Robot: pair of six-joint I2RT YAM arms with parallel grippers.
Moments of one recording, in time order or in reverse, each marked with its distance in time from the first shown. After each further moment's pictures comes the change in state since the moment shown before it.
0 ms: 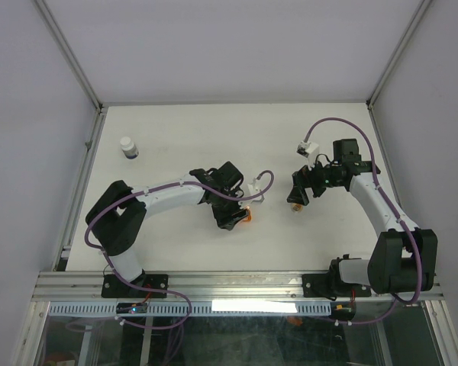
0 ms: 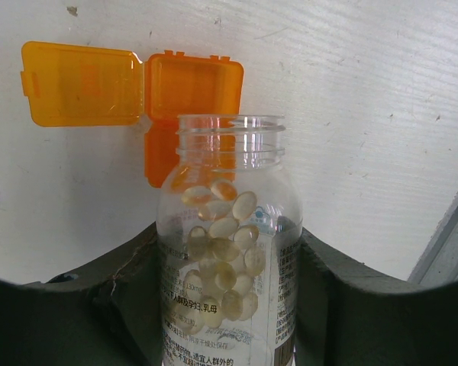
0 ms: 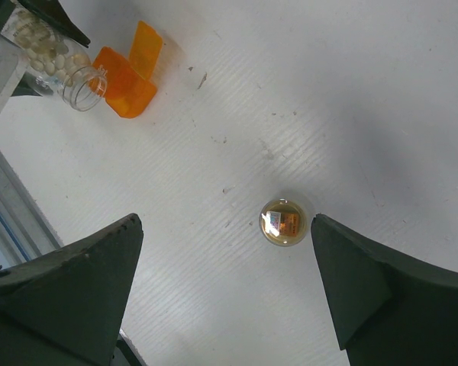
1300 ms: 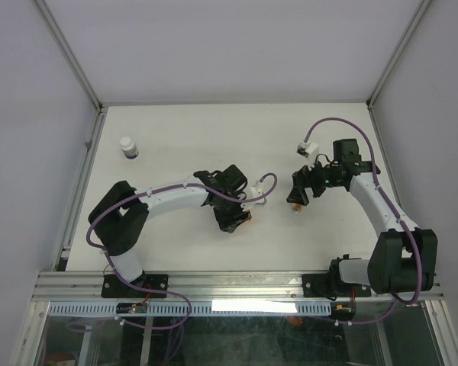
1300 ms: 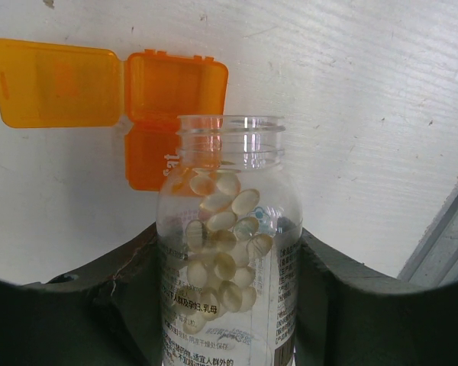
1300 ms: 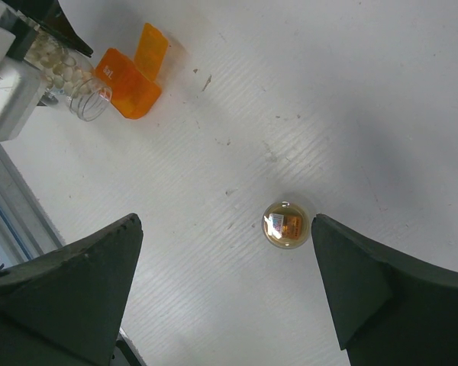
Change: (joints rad) left arm -0.038 0.014 0.016 -0.027 -0.035 -0.050; right arm 0.000 0.000 0.000 -0.001 -0.014 -0.007
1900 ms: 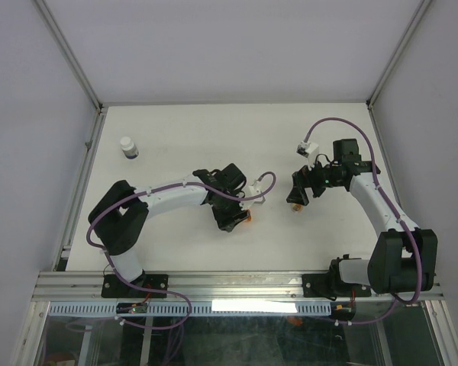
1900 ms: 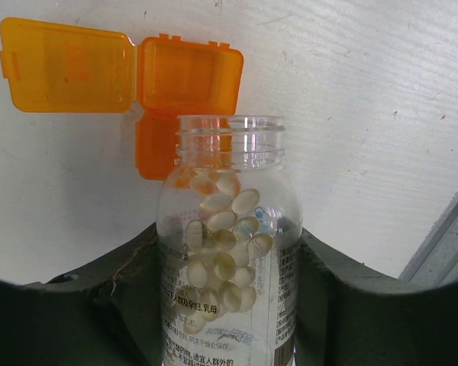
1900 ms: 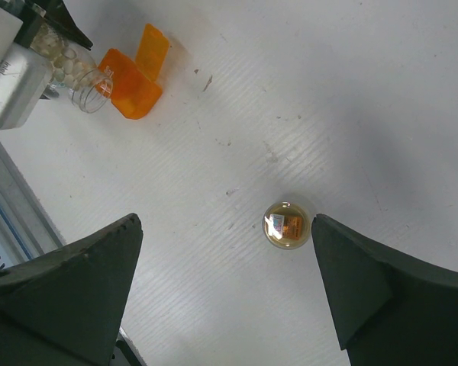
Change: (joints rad) left arm 0.014 0.001 0.005 -0.017 -0.015 0.001; right arm 0.000 0.000 0.000 0.000 -0.003 0.000
